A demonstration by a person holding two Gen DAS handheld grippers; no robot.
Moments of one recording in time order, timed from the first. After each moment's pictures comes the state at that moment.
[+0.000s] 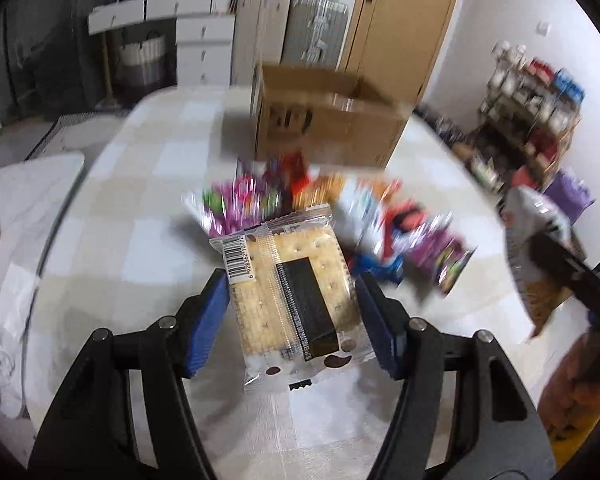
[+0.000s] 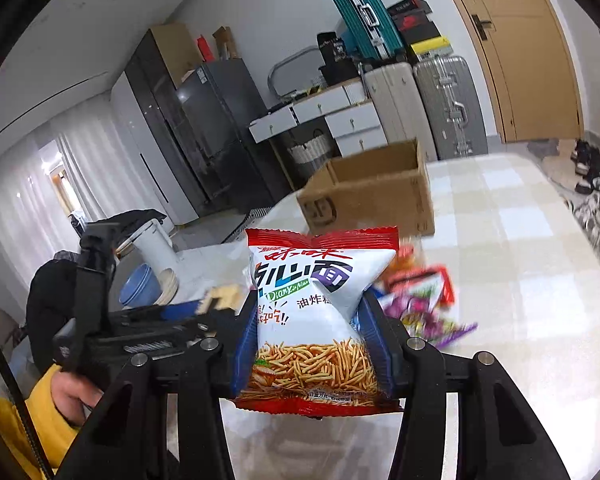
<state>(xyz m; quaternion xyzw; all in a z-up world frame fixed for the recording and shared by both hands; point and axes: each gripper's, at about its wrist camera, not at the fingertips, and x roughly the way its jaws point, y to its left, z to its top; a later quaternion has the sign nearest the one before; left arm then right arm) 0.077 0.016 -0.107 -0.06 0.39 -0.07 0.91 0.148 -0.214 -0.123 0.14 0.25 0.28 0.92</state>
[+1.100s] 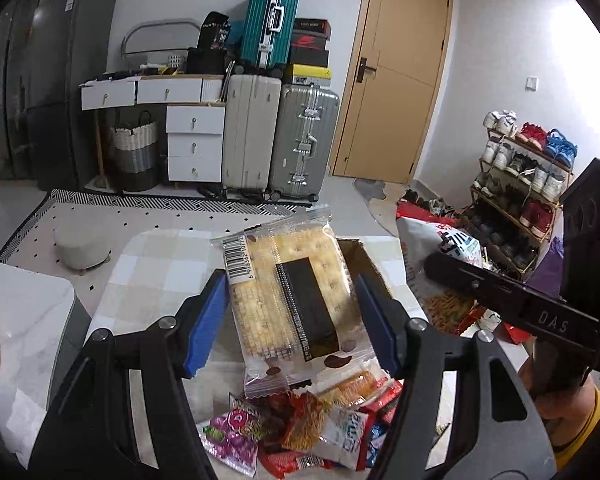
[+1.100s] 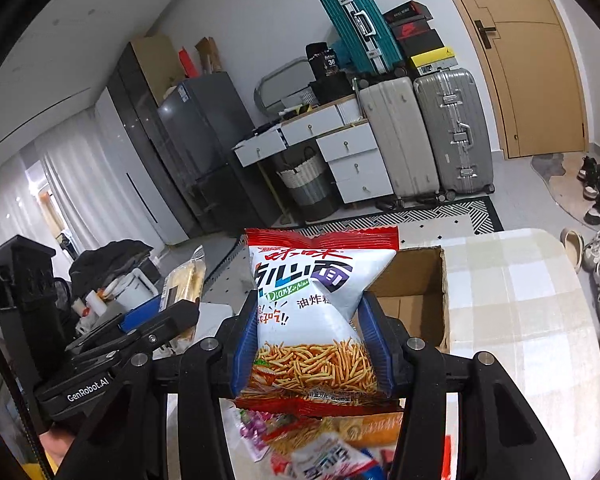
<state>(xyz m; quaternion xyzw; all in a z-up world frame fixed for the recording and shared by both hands) 0.231 0.019 0.044 -0.06 0.28 -0.07 0.96 0.335 -0.184 0.000 0.15 0.25 0.26 0.92</state>
